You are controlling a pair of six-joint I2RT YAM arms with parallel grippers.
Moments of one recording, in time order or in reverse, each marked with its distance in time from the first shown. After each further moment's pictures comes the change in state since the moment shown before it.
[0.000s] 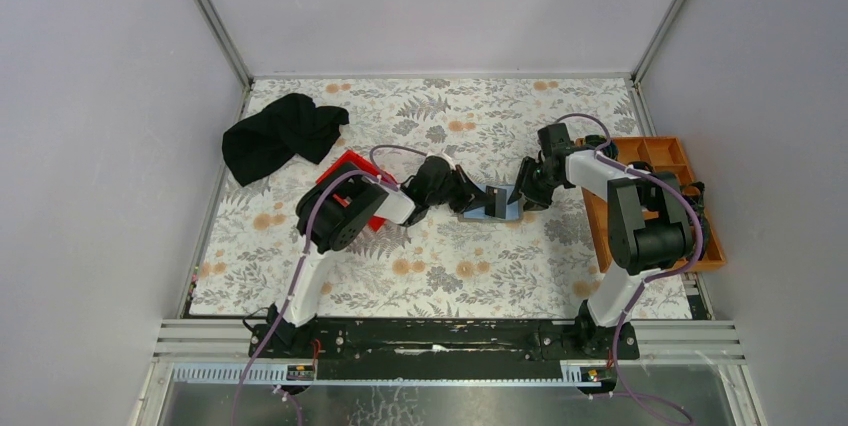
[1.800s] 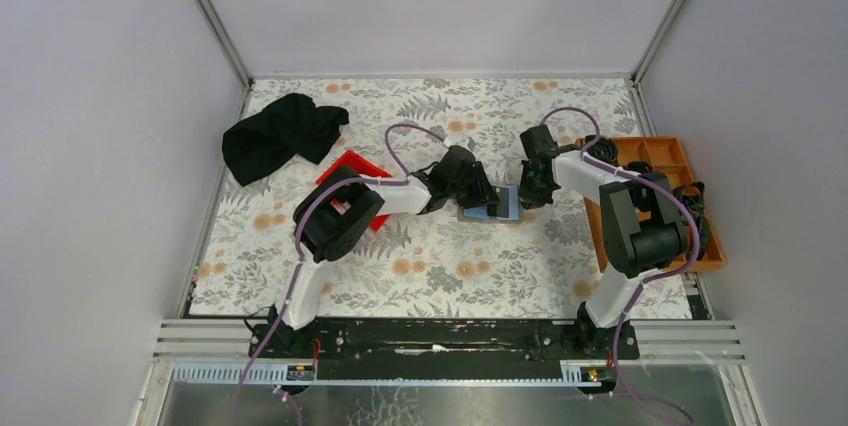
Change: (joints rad) left arm -0.076 -0.067 0.195 -0.475 -0.163 0.286; right arm 0.107 -0.006 0.018 -0.047 0.318 -0.039
